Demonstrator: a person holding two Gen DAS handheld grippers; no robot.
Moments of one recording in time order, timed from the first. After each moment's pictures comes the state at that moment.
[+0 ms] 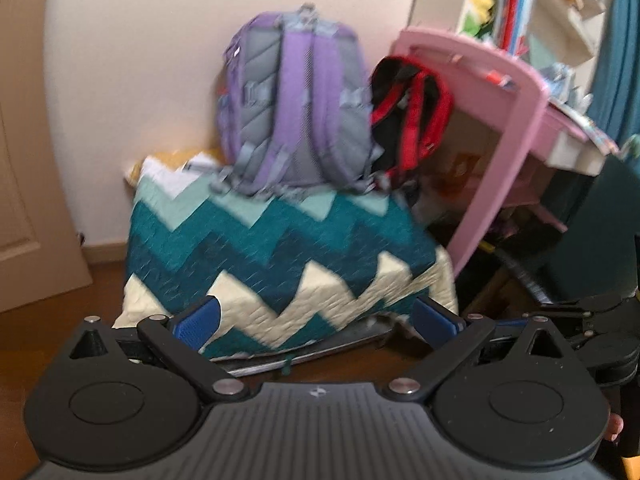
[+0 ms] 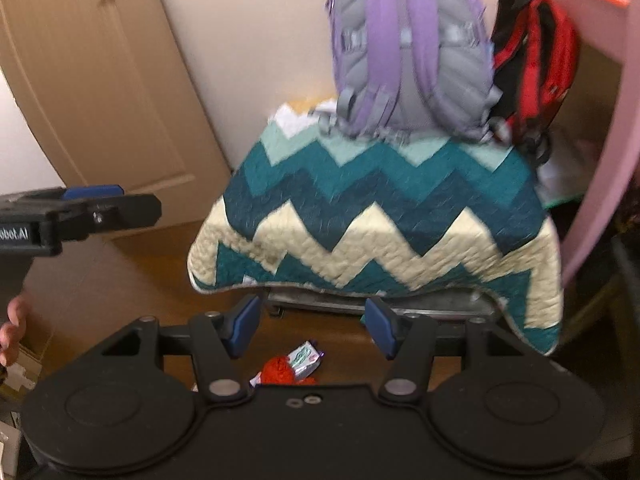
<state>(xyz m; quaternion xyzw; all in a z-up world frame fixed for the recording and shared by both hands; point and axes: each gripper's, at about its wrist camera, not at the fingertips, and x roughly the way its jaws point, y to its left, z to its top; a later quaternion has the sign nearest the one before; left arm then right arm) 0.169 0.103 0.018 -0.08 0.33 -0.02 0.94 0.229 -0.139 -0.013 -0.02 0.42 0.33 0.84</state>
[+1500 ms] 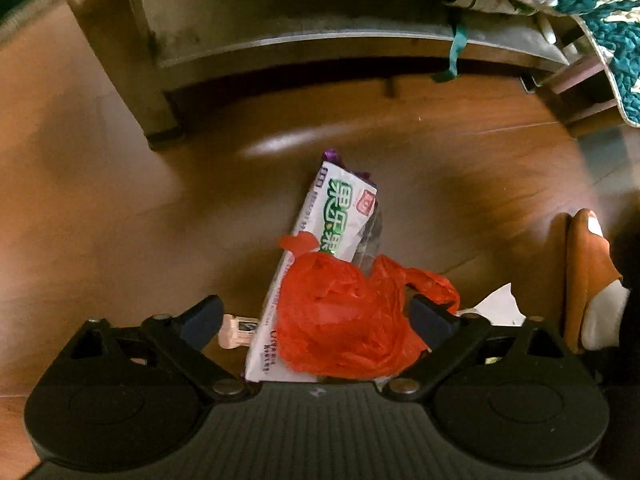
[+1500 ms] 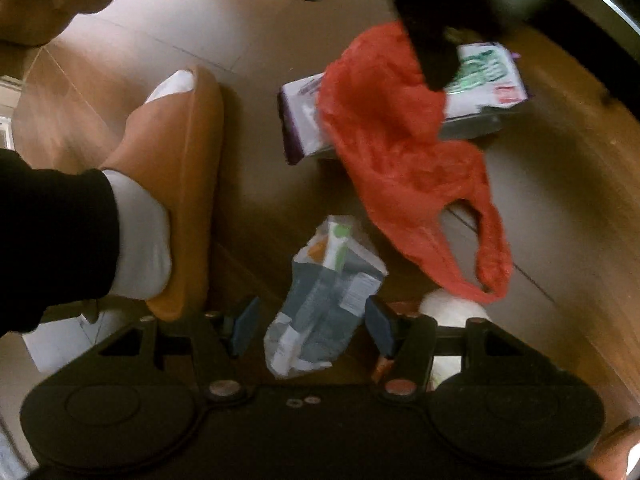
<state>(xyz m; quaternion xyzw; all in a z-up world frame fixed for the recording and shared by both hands) 0.267 0.210 -0.439 -0.11 0.66 -0.06 0.74 0.185 0.072 -0.460 -0.26 0.66 0.44 0.56</state>
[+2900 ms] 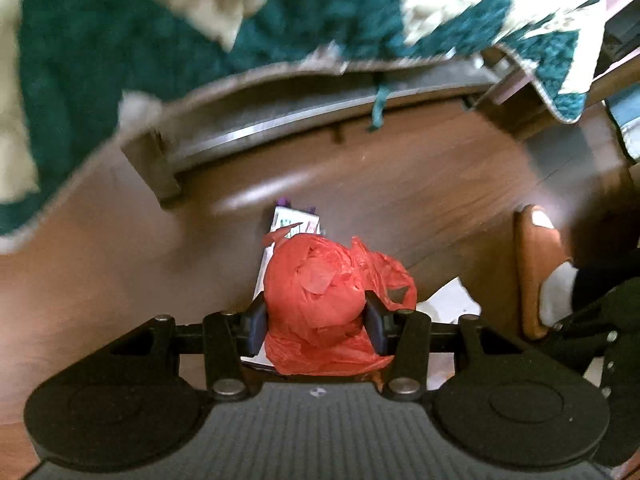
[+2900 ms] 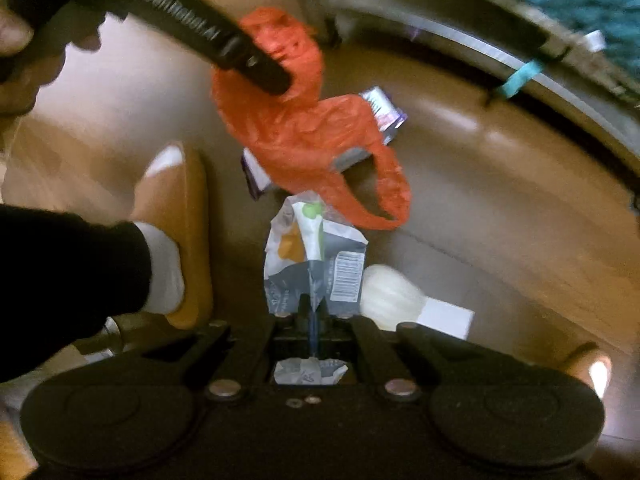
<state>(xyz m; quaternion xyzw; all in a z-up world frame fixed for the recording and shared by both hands) 0.258 0.201 -0.315 -0.06 0.62 -0.09 0.78 0.219 0.010 -0.331 -0.20 0.64 0.37 0.64</state>
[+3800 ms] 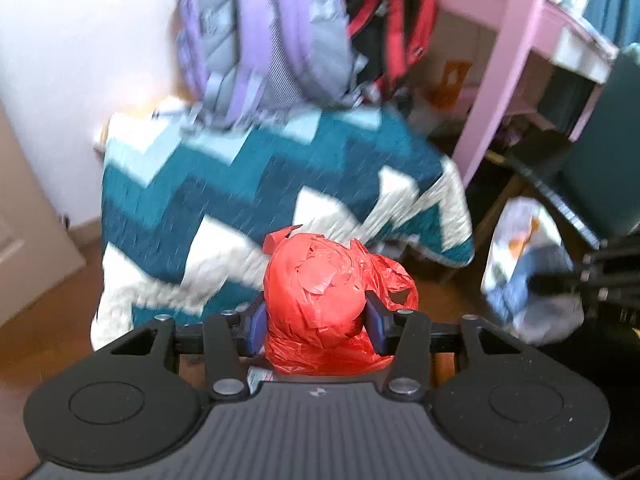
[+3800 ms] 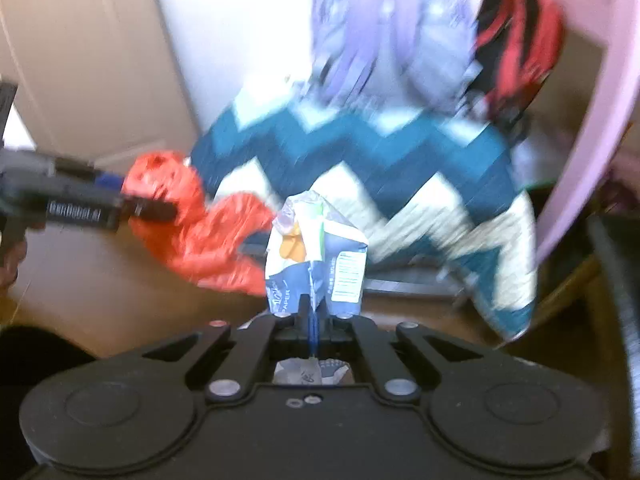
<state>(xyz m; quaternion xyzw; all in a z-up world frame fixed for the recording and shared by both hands) 0.204 0.072 -0.006 0.00 0.42 -0.07 0.91 0.227 -0.173 -0.014 -0.07 0.41 0.29 0.86</state>
